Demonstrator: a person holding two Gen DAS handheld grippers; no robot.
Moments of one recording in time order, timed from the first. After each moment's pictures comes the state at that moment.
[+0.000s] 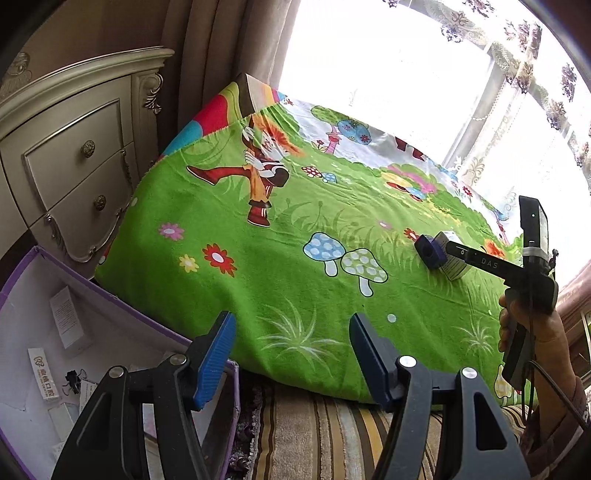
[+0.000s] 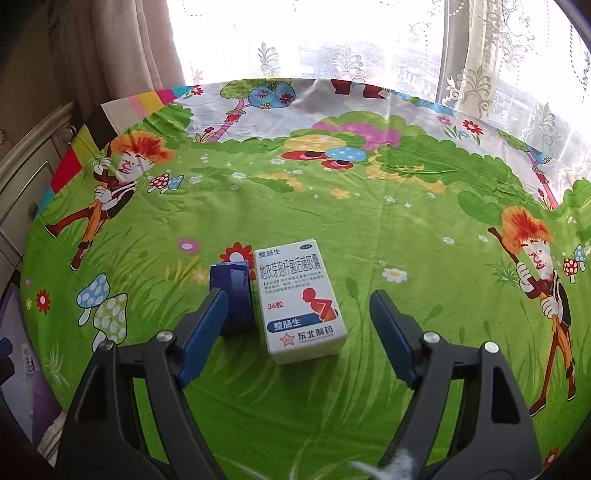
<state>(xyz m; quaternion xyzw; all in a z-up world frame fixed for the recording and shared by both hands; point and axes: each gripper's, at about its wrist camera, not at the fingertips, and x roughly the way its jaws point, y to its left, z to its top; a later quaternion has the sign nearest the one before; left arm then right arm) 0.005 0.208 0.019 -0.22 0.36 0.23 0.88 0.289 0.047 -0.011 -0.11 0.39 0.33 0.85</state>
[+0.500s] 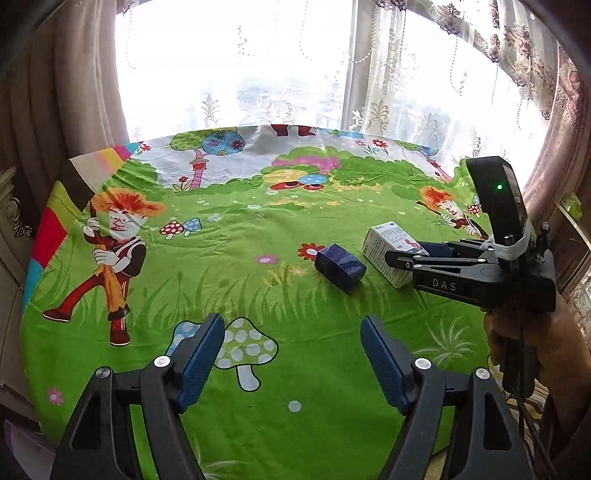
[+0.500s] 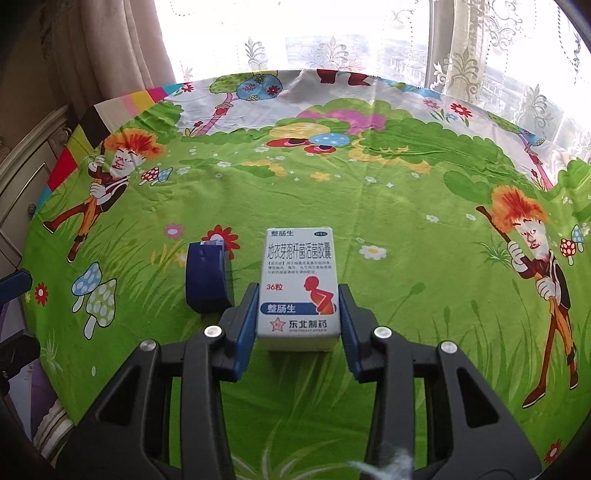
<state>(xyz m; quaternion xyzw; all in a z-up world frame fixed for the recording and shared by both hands) 0.148 0.143 0.029 -0.04 0.39 0.06 0.92 0.289 0.017 -0.017 -0.10 0.40 0.31 0.86</state>
